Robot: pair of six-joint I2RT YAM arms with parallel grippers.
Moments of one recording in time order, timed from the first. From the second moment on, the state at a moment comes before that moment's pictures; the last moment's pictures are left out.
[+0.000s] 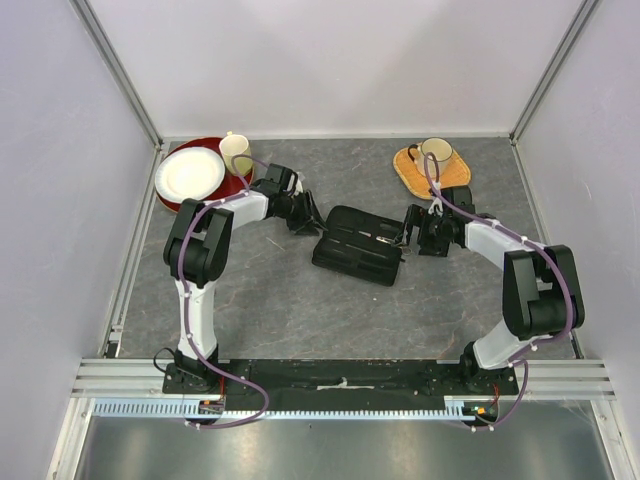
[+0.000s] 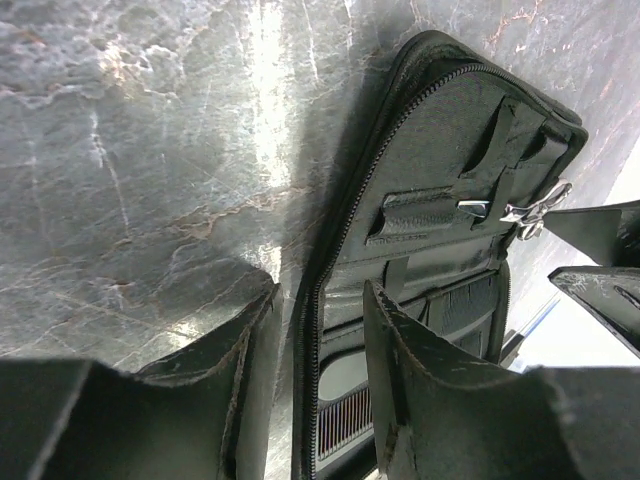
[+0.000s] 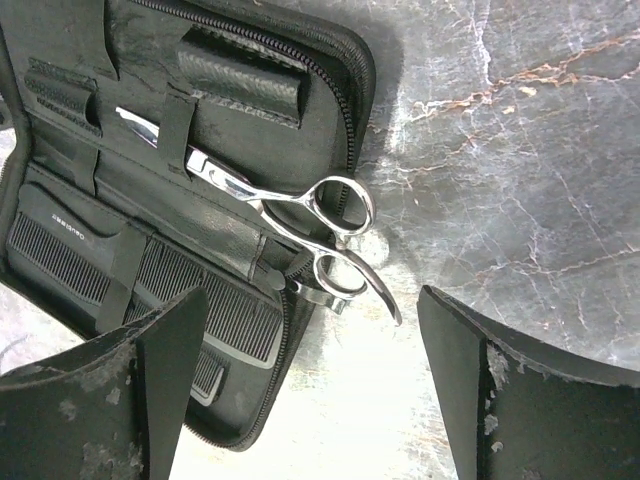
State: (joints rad) left arm -0.36 2.10 1.37 -0.26 0.52 -0.63; right arm 0.11 1.61 0.89 -0.29 -0.38 0.38
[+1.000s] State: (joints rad) left arm -0.37 2.14 1.51 -0.40 0.50 -0.40; right arm 0.20 1.74 1.12 -0.44 -0.06 0.47
